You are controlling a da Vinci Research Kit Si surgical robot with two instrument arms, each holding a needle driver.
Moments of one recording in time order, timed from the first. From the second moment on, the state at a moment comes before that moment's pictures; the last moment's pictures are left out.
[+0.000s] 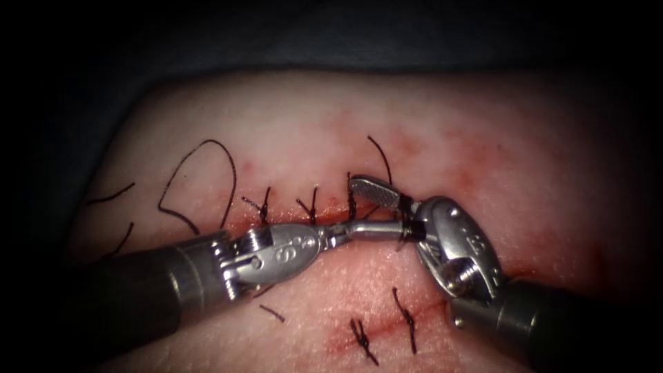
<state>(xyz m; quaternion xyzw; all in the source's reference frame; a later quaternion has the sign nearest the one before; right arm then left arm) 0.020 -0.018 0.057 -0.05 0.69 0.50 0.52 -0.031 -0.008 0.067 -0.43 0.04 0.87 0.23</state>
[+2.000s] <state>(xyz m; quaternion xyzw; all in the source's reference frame) 0.021 -0.017 0.064 -0.13 0.43 0.57 0.69 -0.035 -0.005 0.071 -0.42 0.05 0.87 0.25</state>
